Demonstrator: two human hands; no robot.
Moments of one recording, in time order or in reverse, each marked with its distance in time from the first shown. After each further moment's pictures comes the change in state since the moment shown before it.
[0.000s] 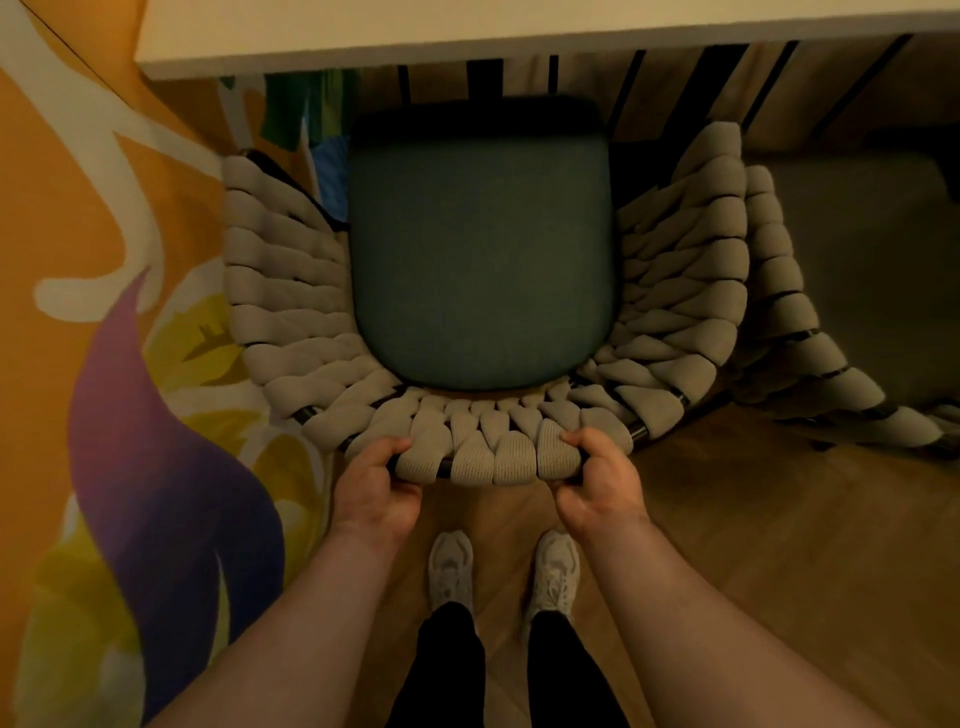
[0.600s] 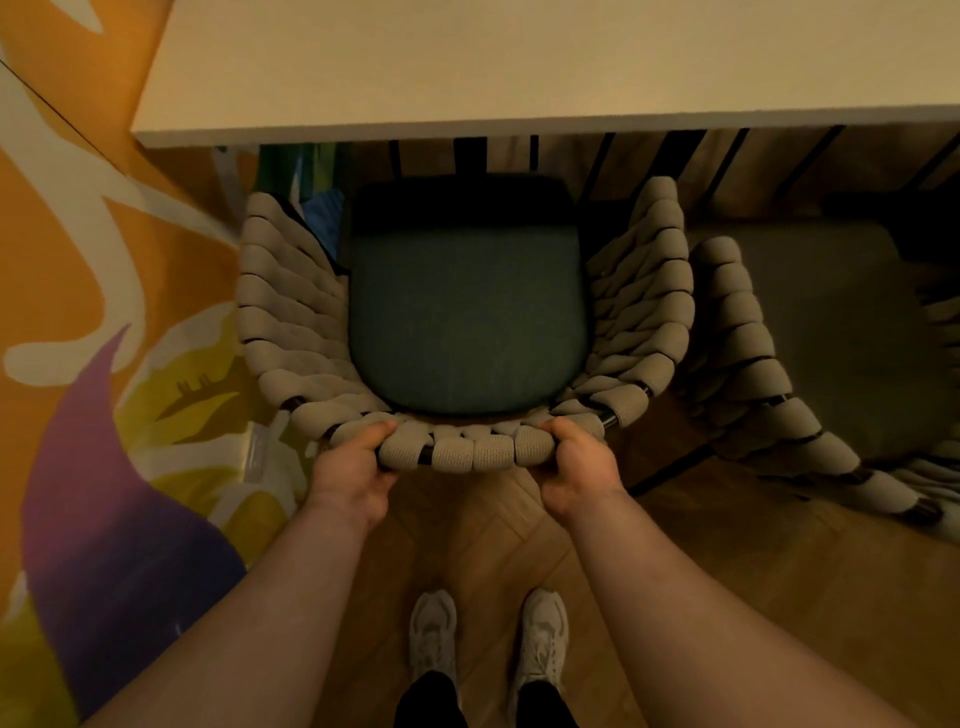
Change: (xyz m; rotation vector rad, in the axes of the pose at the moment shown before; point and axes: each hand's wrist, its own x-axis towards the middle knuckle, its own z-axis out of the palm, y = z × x) left_hand 0.029 0.040 0.071 0.269 -0.005 0.065; right_hand 0.027 -0.037 0.071 -0.192 0.000 -0.081
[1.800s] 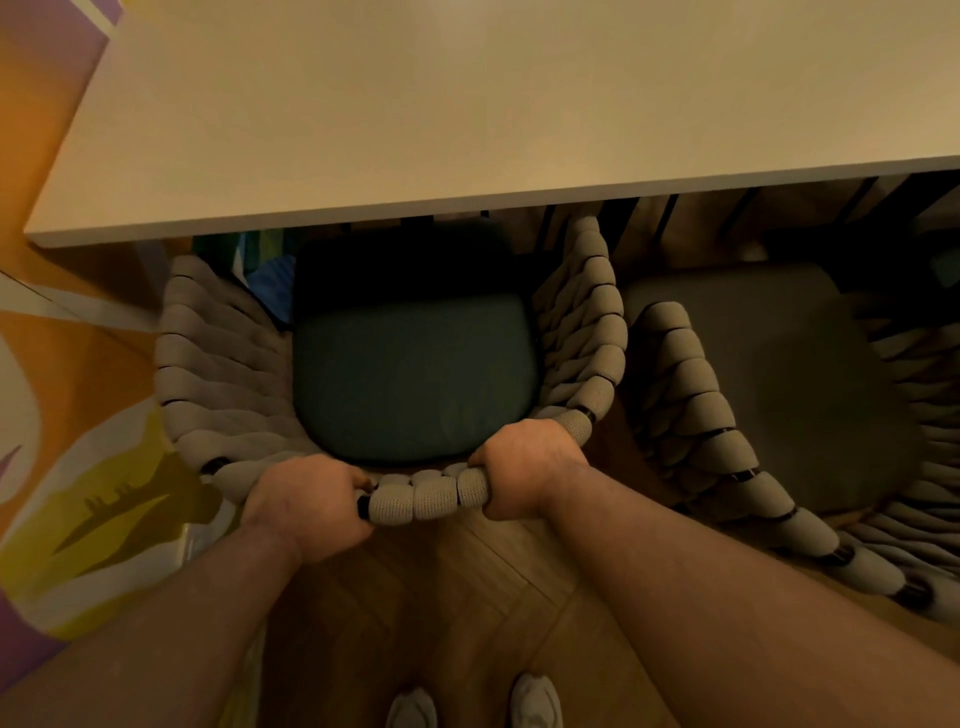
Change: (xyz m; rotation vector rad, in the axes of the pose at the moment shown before) left_hand 0.044 0.064 0.071 2.270 -0.283 0.826; right_hand 0.047 -0.096 0.067 -2.438 -0.460 -0.934
